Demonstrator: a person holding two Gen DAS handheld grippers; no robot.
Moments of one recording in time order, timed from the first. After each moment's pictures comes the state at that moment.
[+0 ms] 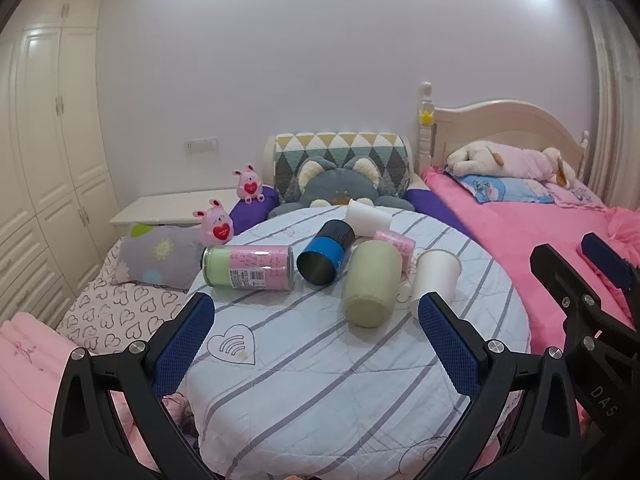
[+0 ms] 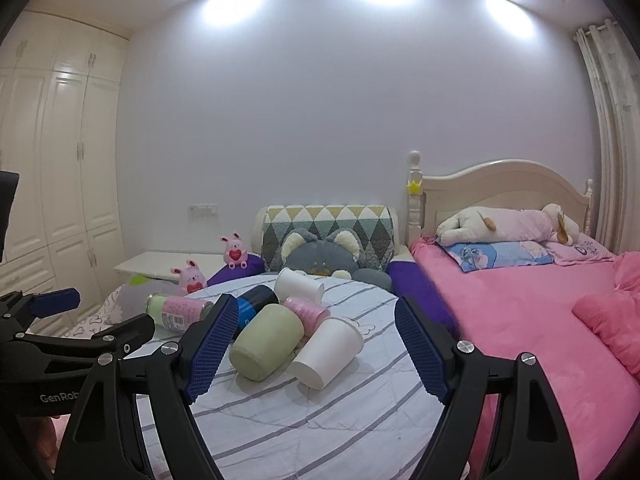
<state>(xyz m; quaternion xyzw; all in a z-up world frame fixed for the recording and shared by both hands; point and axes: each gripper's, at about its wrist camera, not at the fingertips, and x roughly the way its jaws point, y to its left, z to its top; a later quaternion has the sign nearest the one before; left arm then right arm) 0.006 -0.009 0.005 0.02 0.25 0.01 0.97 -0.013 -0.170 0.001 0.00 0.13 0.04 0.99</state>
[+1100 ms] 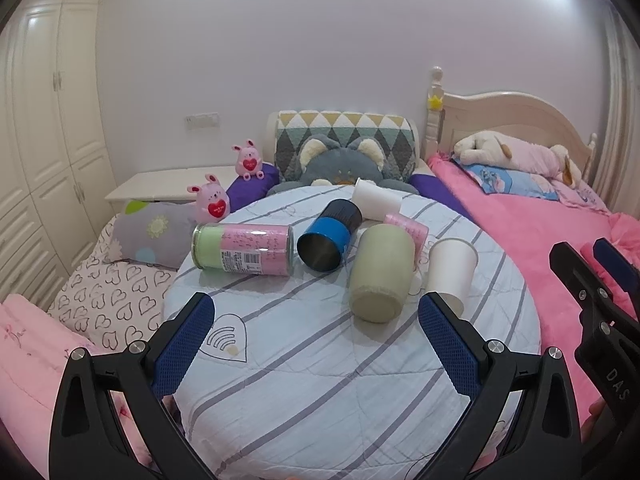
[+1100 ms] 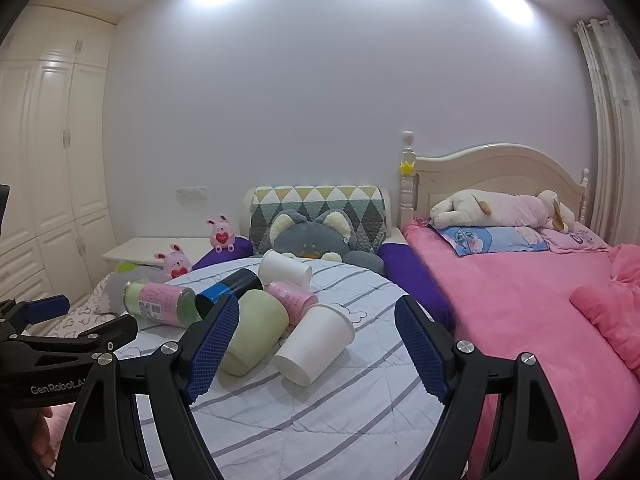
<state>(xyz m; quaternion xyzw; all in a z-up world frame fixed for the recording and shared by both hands) 0.041 0.000 -0.016 0.00 0.28 0.01 0.96 0.016 -0.179 -0.001 0.00 0.17 0.02 0.99</state>
